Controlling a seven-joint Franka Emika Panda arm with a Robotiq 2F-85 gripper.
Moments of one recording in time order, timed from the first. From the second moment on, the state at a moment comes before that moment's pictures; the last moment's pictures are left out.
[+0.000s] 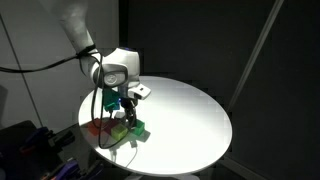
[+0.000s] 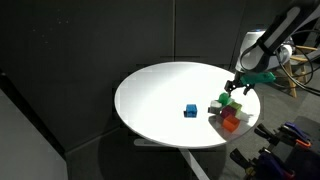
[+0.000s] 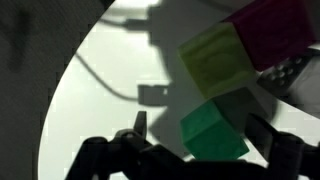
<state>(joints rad) -0.08 0.28 -0.19 -2.50 -0.03 2.79 0.33</state>
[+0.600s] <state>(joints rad) -0.07 0.32 -0.19 -2.48 -0.03 2.79 0.33</state>
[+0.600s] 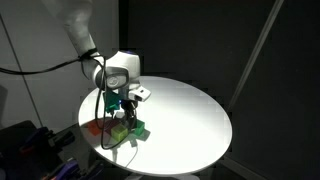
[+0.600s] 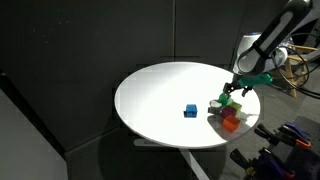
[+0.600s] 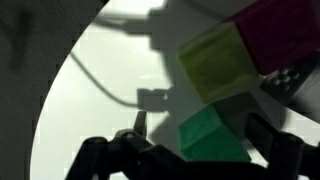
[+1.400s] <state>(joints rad) -0.07 0.35 -0.19 -2.47 -0.02 2.79 0.33</state>
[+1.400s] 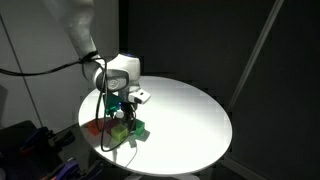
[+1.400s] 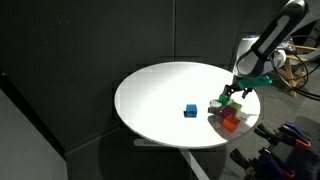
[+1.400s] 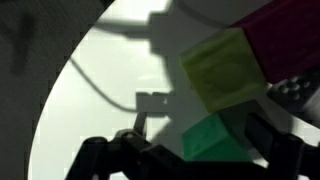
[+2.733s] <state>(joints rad) -0.07 0.38 -0.19 -2.46 -0.02 2.79 0.33</state>
